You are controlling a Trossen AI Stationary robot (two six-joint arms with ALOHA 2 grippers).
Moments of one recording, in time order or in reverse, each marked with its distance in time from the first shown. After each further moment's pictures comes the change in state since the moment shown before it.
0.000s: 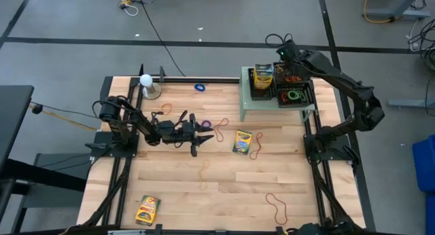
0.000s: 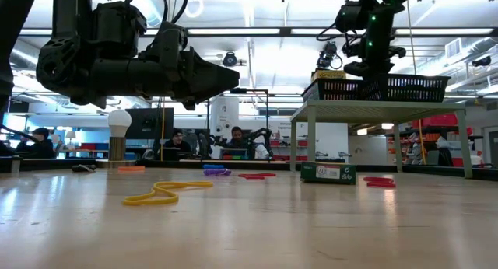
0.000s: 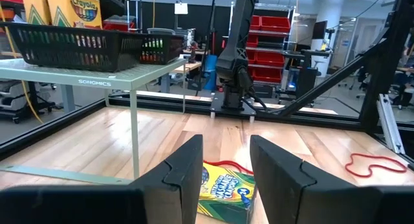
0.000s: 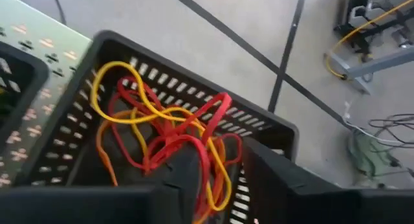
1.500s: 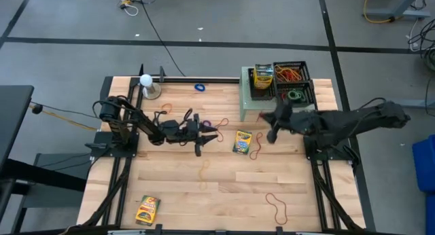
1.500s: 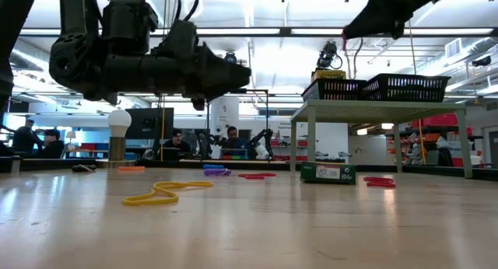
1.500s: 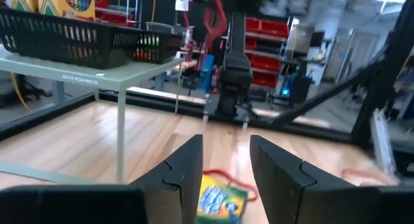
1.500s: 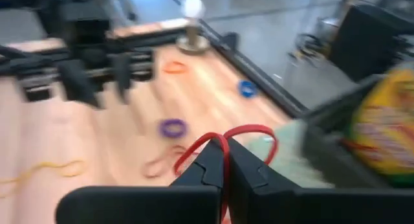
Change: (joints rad) left arm 0.000 0.000 0.078 -0.082 0.004 -0.084; right arm 1.006 -0.511 -0.583 0.684 0.026 0.175
